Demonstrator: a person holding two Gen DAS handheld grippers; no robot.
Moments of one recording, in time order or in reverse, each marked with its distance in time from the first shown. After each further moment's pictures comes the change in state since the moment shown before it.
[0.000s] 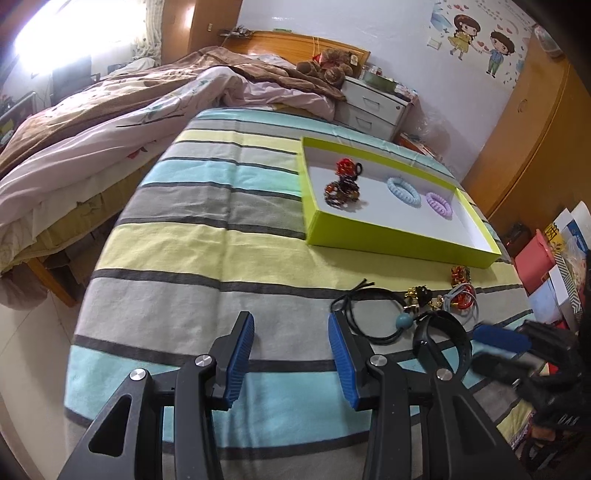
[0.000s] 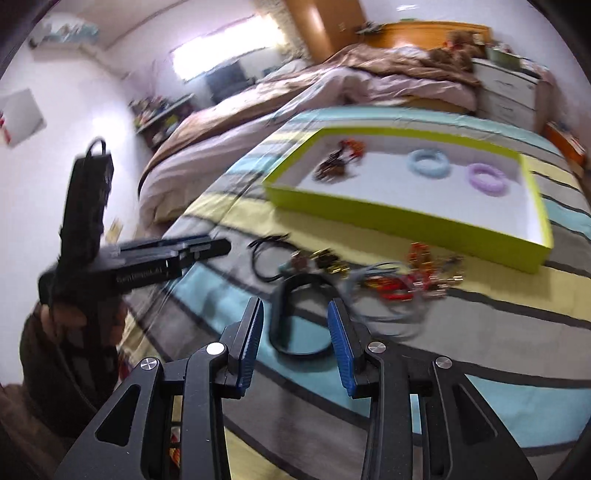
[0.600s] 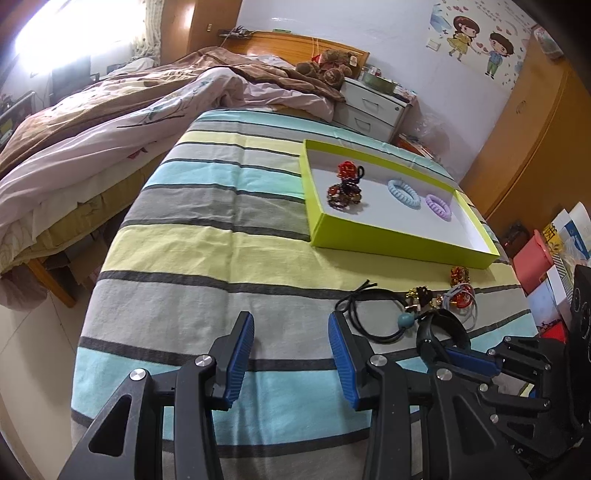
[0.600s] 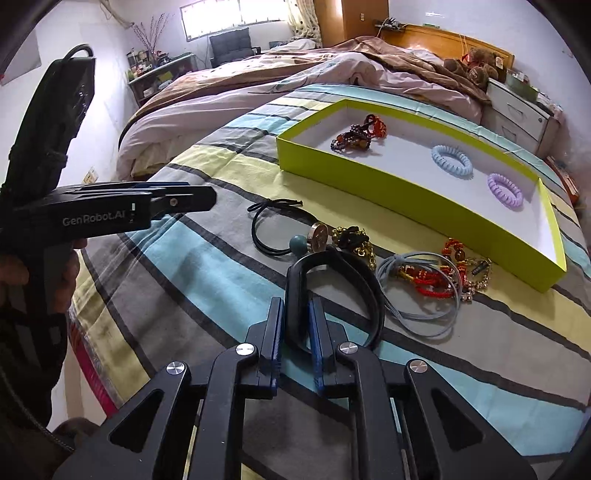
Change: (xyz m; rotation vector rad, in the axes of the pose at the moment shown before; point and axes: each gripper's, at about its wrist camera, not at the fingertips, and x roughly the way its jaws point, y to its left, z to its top) left arm 0.000 0.000 0.004 0.012 0.005 -0.010; right arm 0.034 0.025 -0.010 -0.128 0.070 -0.159
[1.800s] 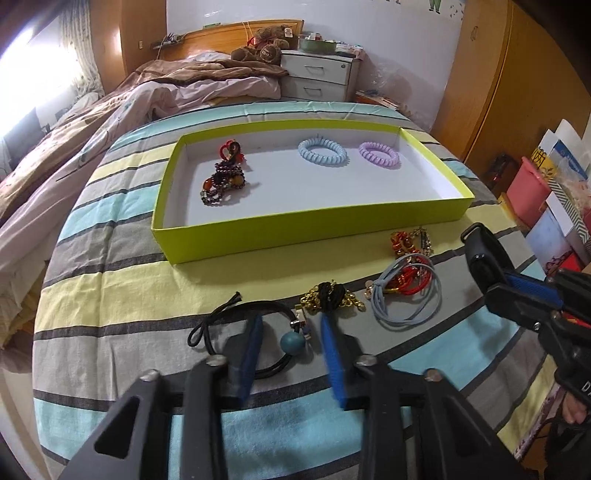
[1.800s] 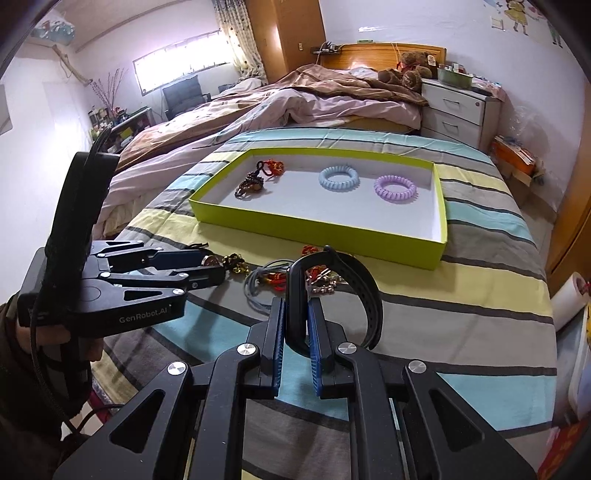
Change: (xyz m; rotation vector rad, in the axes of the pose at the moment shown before) left arm 0.044 -0.102 0.000 0.243 0.079 0.028; right arm -0.062 -0.078 -0.018 0.180 -0.152 -0.081
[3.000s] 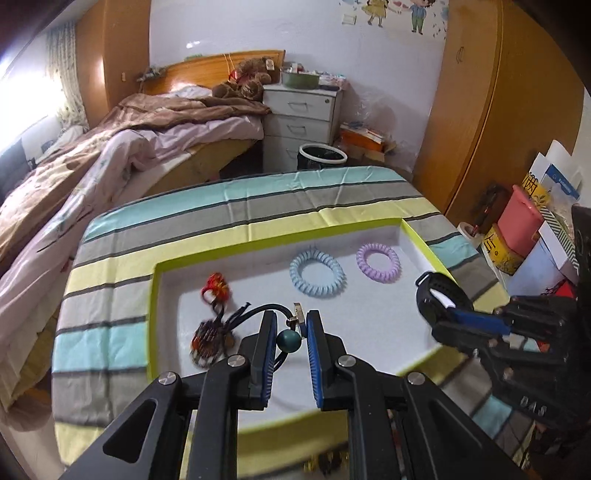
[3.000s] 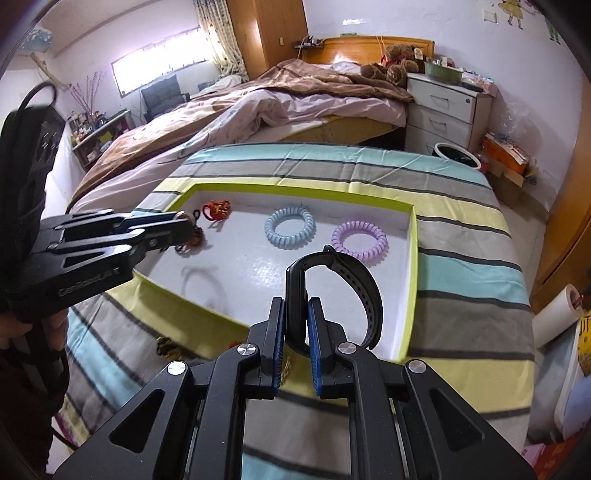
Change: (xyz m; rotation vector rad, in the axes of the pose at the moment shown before) left arm 0.014 -0.003 0.116 0.060 -0.109 -0.058; right arm 0.045 -0.049 0.073 0.028 0.037 -0.050
